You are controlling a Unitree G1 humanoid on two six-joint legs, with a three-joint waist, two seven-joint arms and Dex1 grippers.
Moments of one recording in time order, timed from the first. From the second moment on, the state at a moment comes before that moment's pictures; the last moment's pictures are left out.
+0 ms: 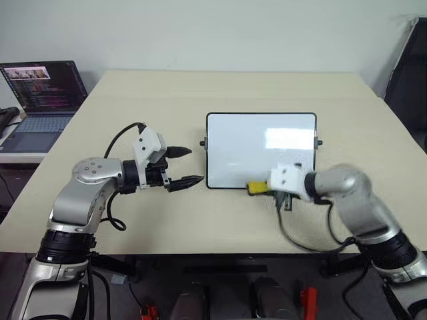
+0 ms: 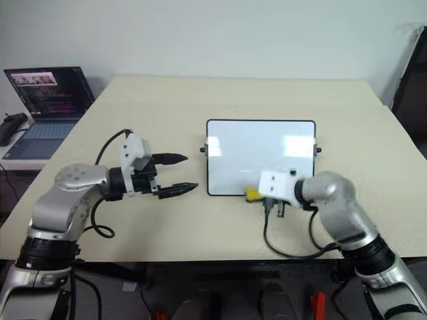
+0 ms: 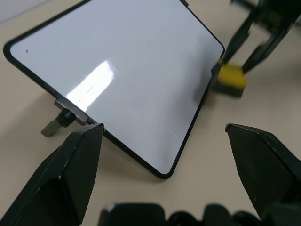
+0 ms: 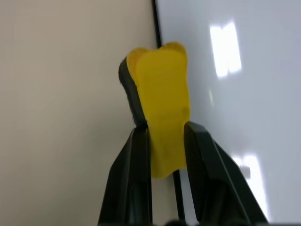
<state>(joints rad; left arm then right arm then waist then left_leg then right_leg) -0.46 0.72 0.00 -0.08 -0.40 0.44 -1.07 -0.58 -0.62 0.16 -0.42 -0.12 0.68 1.18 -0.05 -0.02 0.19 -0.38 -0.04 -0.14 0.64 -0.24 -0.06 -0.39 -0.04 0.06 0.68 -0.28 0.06</state>
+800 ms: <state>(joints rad) -0.72 0.26 -0.40 0.11 -0.27 0.29 -1.12 -0.07 -0.91 -0.48 -0.10 0.02 1.00 0.80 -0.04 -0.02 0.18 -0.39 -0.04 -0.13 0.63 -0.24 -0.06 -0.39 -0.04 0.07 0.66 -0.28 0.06</state>
